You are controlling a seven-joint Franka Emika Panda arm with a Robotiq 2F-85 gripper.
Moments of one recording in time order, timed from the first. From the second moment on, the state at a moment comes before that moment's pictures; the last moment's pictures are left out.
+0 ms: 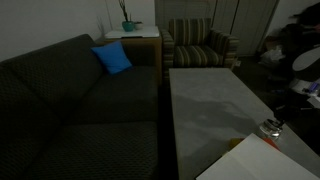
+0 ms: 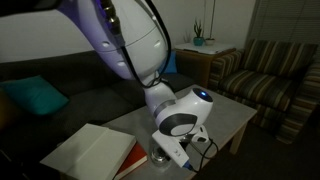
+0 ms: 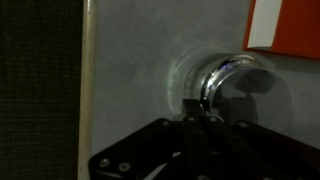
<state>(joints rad) -0.39 1.45 0.16 -1.27 0.07 2.53 -0.37</state>
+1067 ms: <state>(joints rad) -0.42 1.45 0.19 -1.24 0.08 2.43 -0.41</state>
